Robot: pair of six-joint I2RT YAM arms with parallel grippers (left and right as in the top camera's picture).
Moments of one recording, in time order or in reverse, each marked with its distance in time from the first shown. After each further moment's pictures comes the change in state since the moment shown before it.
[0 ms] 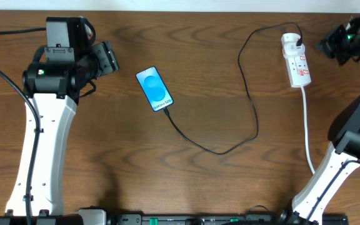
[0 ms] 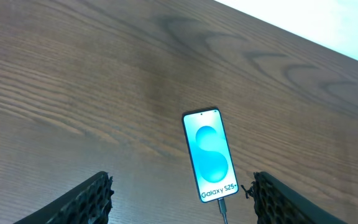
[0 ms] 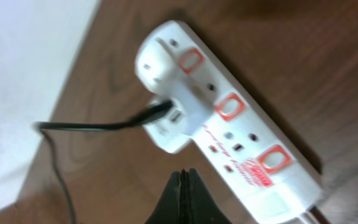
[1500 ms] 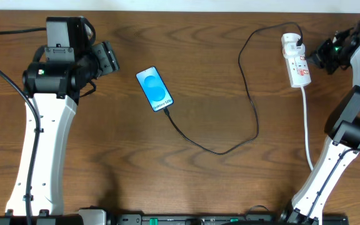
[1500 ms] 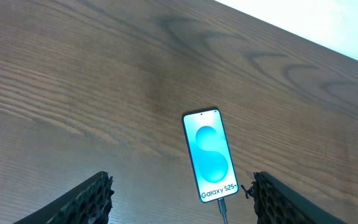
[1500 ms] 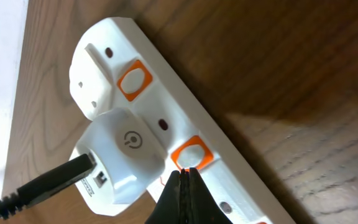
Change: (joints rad) left arm 0.000 0.001 0.000 0.000 0.000 0.000; right arm -0.002 0.163 0.005 0.089 -0.022 -0.027
